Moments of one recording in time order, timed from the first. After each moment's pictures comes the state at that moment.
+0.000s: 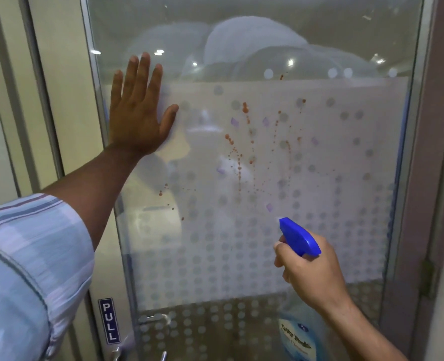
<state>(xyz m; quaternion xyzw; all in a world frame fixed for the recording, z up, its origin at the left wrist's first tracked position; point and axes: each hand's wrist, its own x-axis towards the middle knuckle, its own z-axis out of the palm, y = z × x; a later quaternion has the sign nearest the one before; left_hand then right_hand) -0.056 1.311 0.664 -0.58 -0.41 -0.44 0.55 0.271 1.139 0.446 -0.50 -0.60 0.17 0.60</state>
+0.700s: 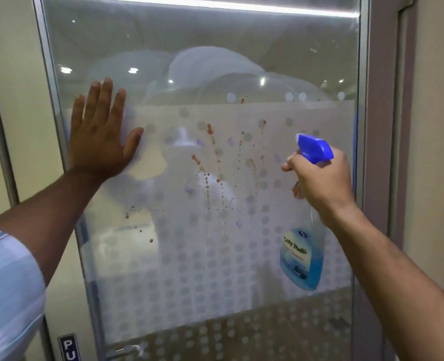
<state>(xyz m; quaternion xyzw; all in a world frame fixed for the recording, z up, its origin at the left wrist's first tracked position) -0.060 1.315 0.664 -0.59 -0.38 -0.45 0.55 0.346 1.158 0.593 -0.45 -0.53 0.07 0.72</state>
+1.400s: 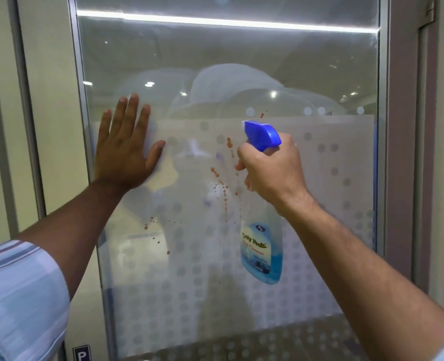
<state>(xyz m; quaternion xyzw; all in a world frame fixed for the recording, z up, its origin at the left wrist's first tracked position) -0.060 1.318 0.664 -0.58 -0.38 -0.45 0.56 0.243 1.163 0.639 -0.37 -0.63 0.05 0.68</state>
